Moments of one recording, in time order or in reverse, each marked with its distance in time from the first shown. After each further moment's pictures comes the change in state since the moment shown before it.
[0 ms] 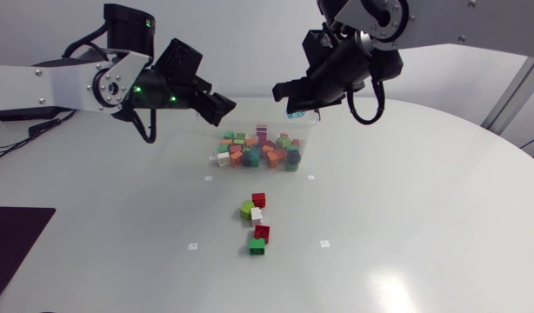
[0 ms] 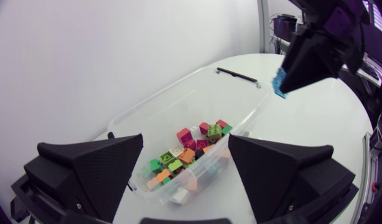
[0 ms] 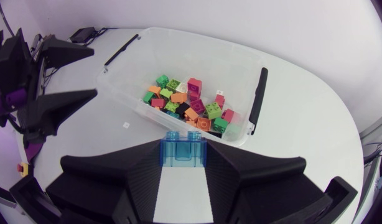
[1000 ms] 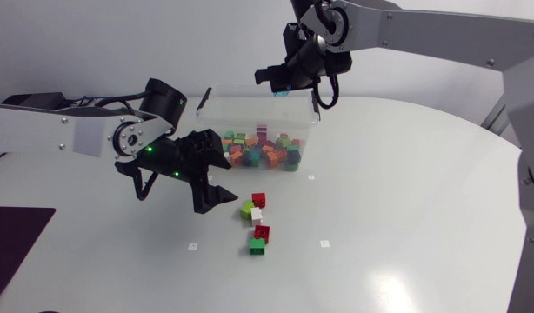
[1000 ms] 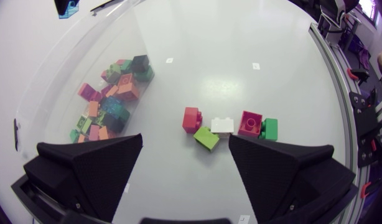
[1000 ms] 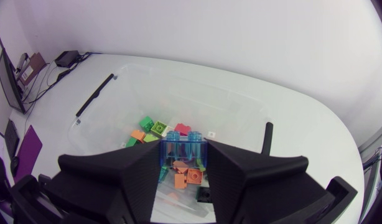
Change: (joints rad) left arm -0.082 -0.002 -0.223 -0.280 0.142 0.500; right arm -0.008 0.298 0.321 0.103 0.089 0.013
